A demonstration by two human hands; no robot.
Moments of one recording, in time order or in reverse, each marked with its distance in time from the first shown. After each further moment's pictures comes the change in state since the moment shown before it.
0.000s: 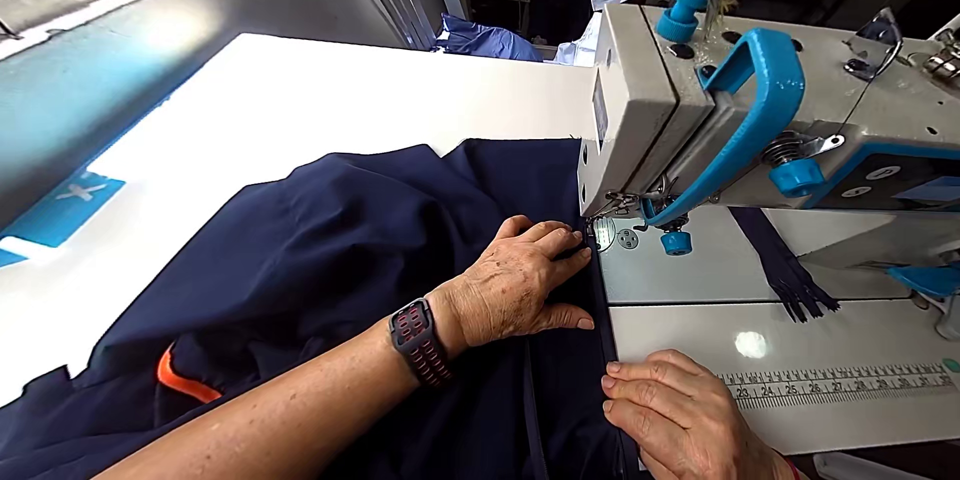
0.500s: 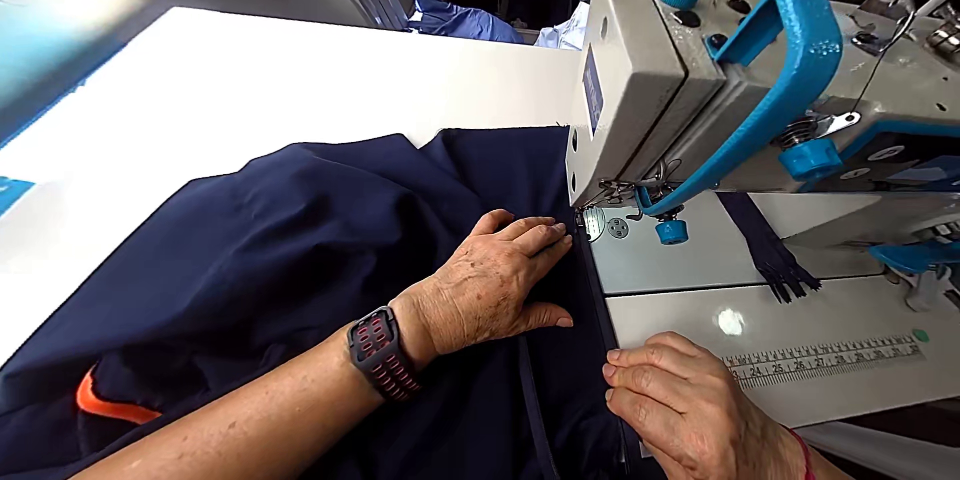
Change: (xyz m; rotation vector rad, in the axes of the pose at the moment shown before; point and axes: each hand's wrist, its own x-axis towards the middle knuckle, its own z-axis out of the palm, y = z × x) left_hand -0.009 -0.003 -0.002 0.052 0.003 0.018; right_hand 0.006 0.002 -0.012 -0.032 -0.093 -0.021
